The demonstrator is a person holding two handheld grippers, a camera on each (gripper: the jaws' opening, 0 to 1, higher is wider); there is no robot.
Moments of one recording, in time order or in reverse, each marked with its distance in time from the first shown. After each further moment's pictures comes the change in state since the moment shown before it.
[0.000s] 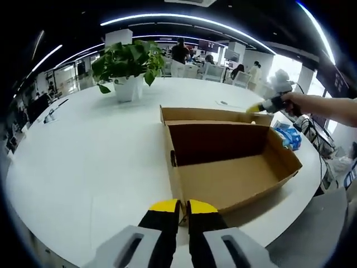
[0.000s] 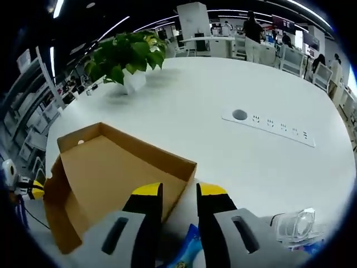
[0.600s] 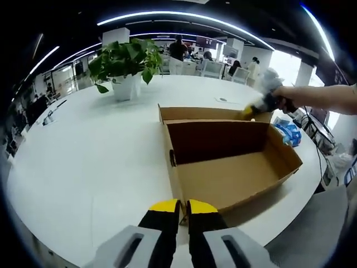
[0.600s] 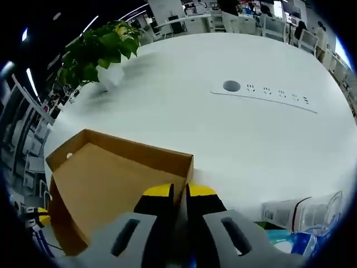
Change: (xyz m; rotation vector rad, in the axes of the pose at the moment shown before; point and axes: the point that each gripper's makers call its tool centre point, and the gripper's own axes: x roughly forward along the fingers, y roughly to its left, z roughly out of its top) left arm 0.000 0.000 0.000 0.015 0.022 -0.002; right arm 0.016 -0.005 -0.018 0.174 0.106 -0.050
